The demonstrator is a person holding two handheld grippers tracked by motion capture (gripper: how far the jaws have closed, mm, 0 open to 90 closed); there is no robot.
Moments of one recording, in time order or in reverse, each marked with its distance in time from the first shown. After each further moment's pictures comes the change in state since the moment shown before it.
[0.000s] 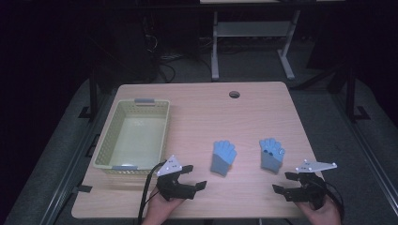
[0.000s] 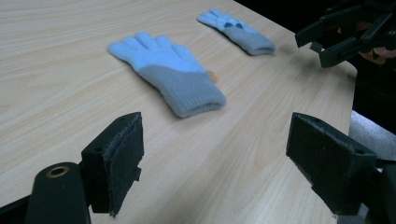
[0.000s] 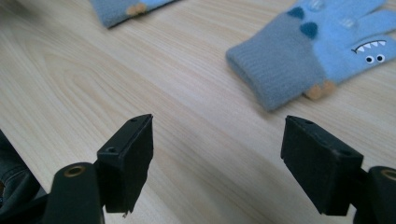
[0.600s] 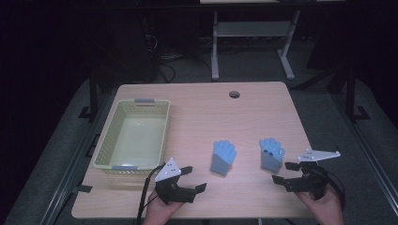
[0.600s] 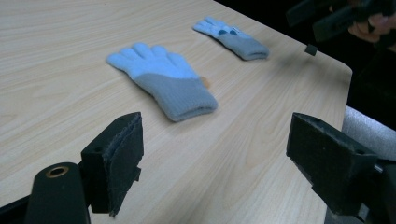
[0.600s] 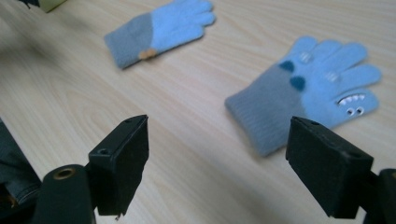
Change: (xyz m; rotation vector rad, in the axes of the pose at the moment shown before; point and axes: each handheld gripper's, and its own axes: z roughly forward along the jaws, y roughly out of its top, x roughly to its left) left arm -0.012 0.000 -0.010 -0.024 0.019 0.040; right arm -0.004 0.032 -0.012 -0.036 0.029 0.001
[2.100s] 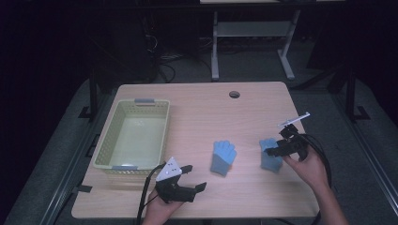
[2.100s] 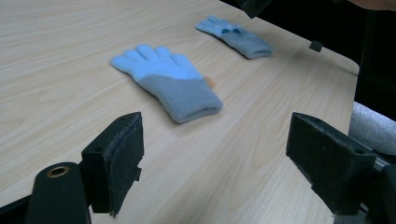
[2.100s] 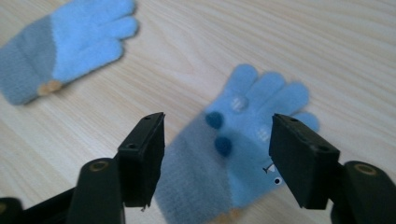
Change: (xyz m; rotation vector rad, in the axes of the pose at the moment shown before) left arm 0.001 0.001 0.003 -0.002 0.006 0.017; right arm -0.045 0.080 0.053 0.253 -0.111 0.032
